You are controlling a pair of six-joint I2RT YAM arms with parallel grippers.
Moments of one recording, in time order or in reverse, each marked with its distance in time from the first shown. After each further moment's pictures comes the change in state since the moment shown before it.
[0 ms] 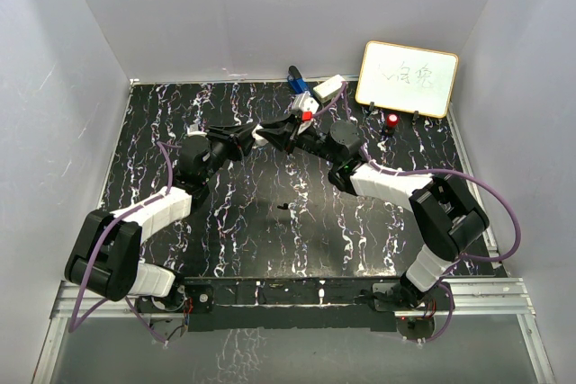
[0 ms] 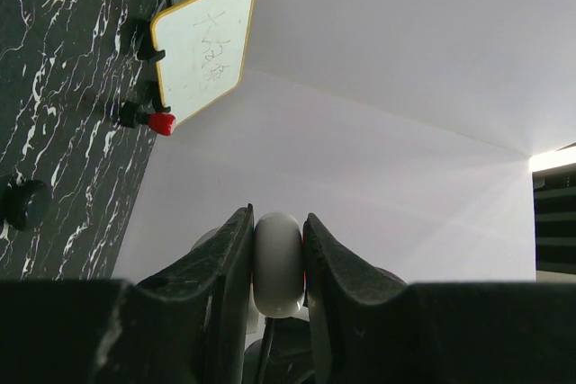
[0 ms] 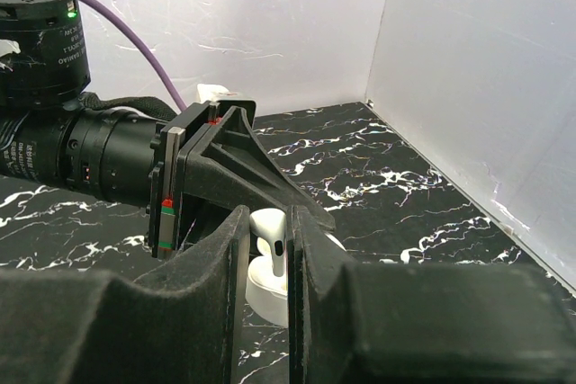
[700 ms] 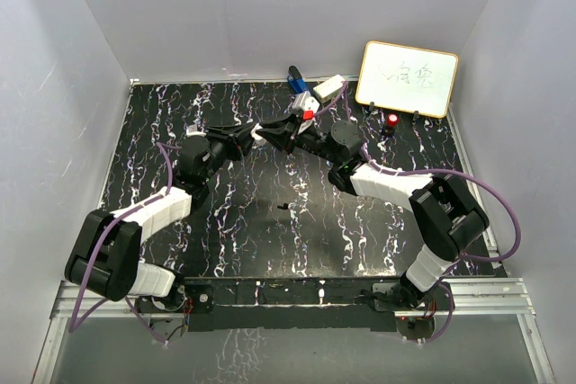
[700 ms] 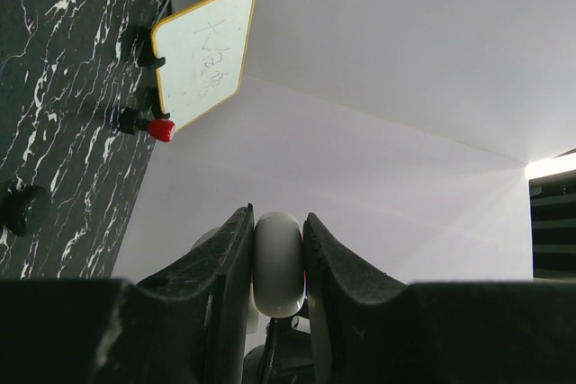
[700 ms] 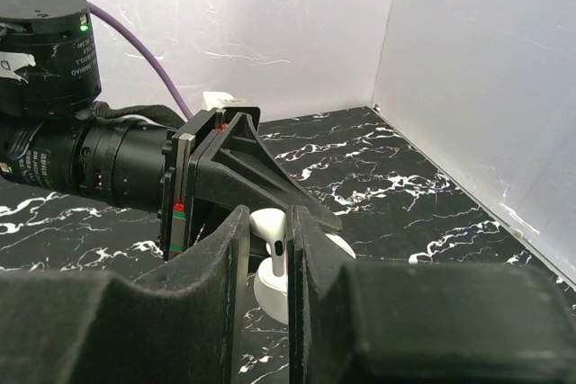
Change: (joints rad) left arm 0.002 0.000 -0.003 -0.002 -0.015 -0.008; right arm 0.000 0.000 0.000 0.017 -0.007 0.029
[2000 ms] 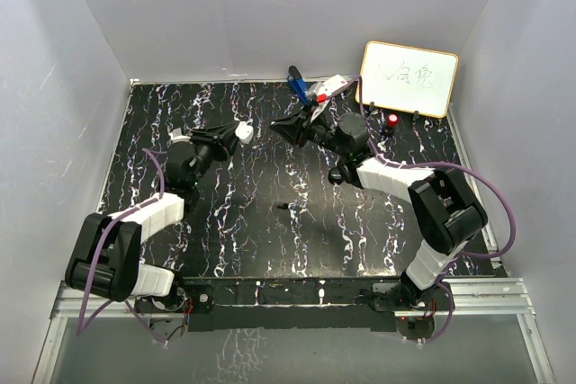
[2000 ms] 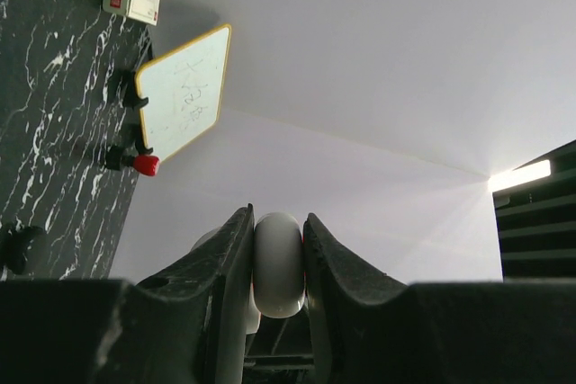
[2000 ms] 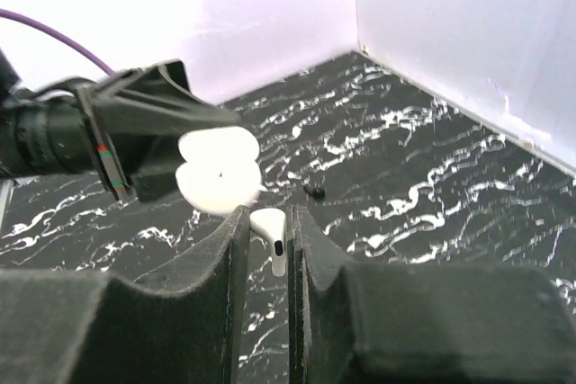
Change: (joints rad) left arm 0.123 -0.024 -0.097 0.137 0.029 0.002; right arm -0.110 0.035 0.000 -0.102 -0.002 0.175
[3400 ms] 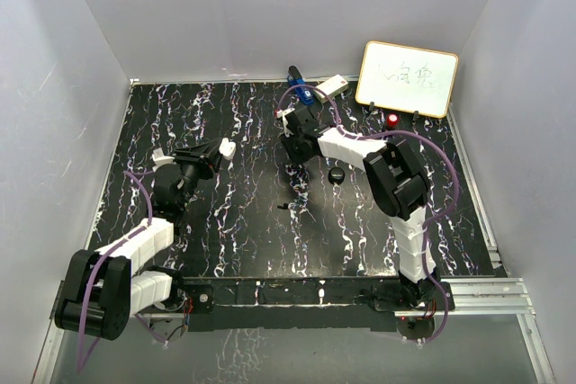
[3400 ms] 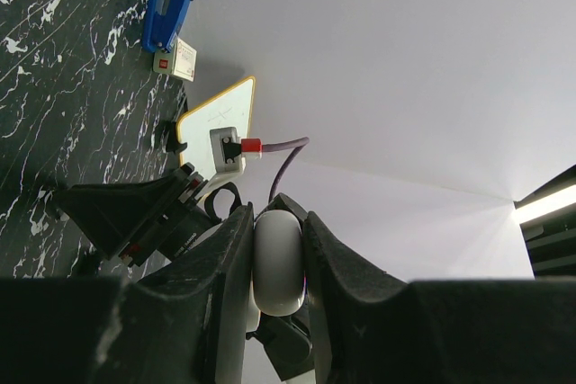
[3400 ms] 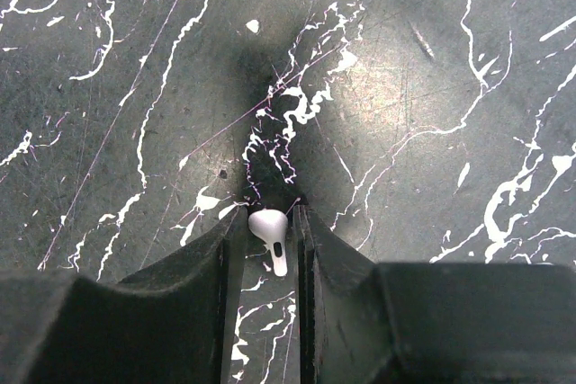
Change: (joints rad) left arm 0.055 -0.212 -0.194 -0.039 -0.082 0.089; right arm 0.064 0.432 0.581 -1.259 0.504 -0.200
